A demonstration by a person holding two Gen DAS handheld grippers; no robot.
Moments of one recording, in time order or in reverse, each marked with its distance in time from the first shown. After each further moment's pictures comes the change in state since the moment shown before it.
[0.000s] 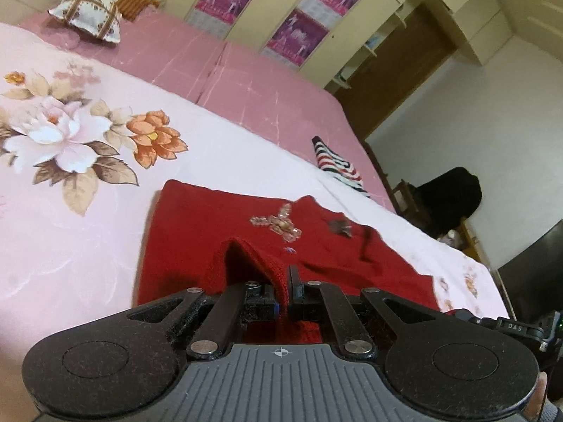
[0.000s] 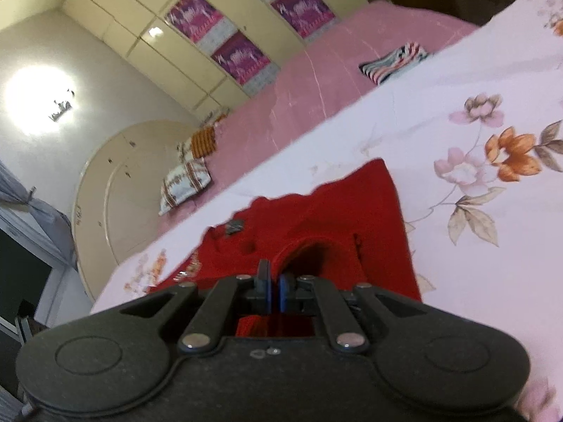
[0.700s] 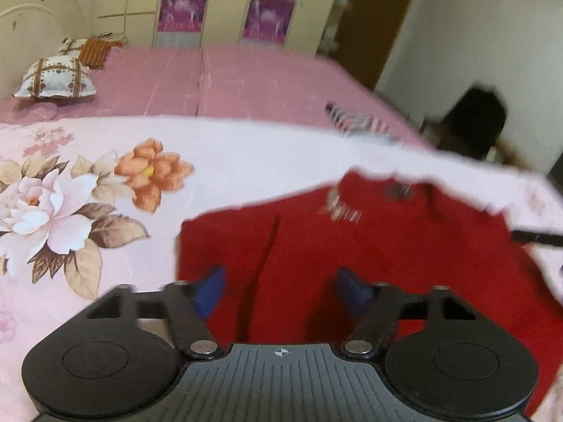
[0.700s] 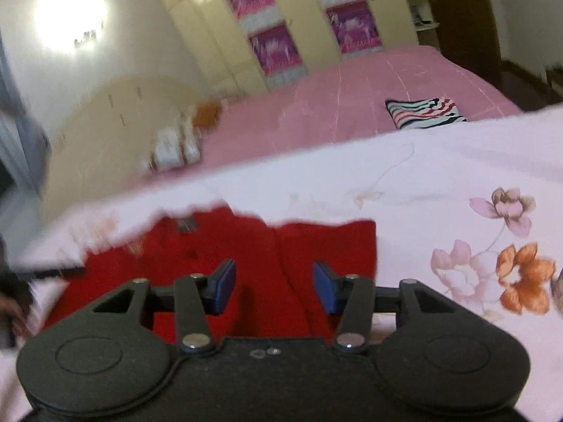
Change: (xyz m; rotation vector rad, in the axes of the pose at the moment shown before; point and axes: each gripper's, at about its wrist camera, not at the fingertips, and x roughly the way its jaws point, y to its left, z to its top) left arm 0.051 -0.010 0.006 0.388 0.063 0.179; right arm 0.039 0.008 0.014 -0.399 0.024 -0.133
